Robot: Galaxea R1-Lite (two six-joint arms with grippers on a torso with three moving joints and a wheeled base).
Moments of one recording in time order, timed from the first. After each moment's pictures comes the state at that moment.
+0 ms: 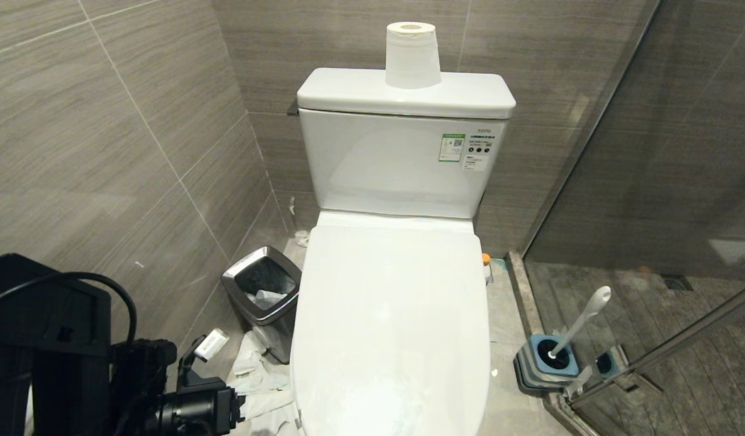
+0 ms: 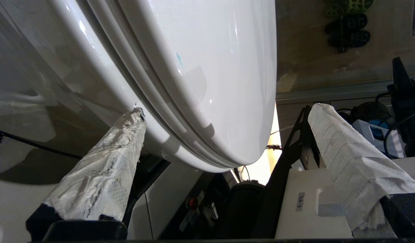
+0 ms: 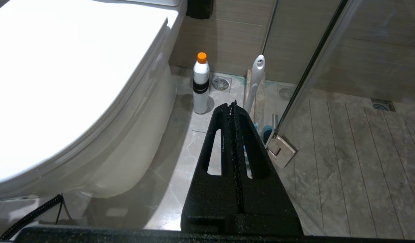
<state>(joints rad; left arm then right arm) -0.06 2.29 -0.18 -1.47 -1.10 -0.33 -0.01 0.00 0.00 -0.03 0.01 -0.01</state>
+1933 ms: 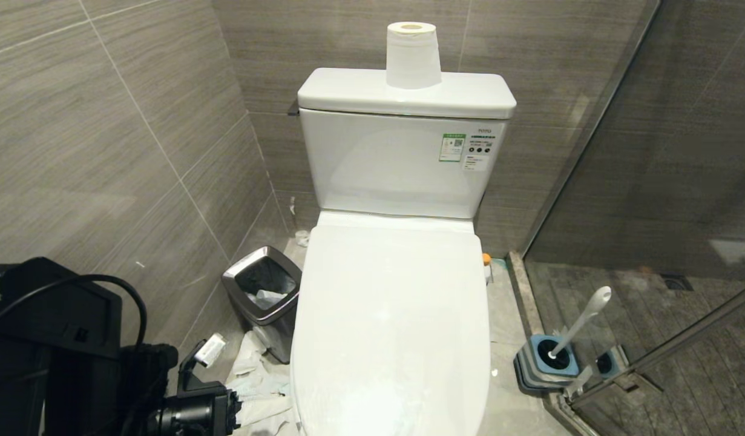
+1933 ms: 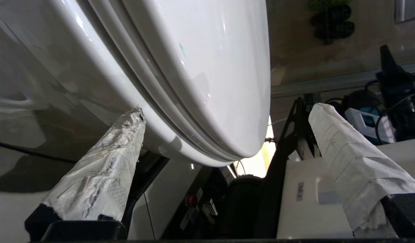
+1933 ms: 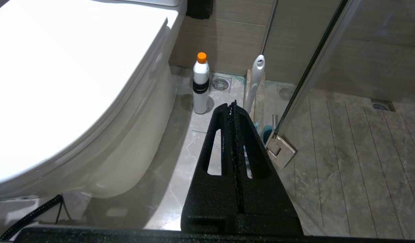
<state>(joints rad) -0.04 2.36 -0.19 -1.52 -1.19 -0.30 -0.01 0.00 0.00 -0.03 0.01 -0.01</state>
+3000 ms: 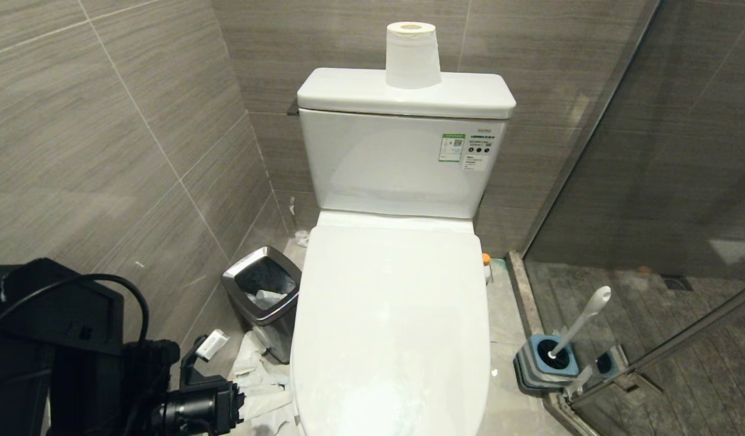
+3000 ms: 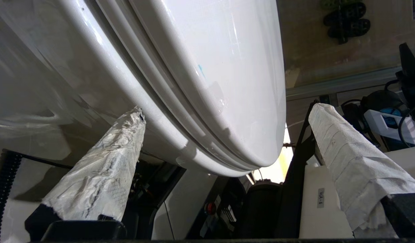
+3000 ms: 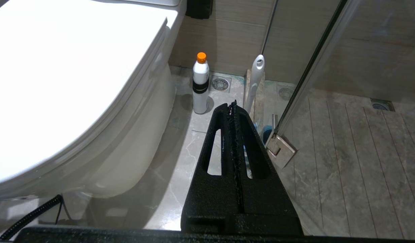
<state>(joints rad) -0.03 2.37 -0.23 -1.52 -1.17 -0.26 -0.01 0.00 0.00 -0.03 0.01 -0.01</state>
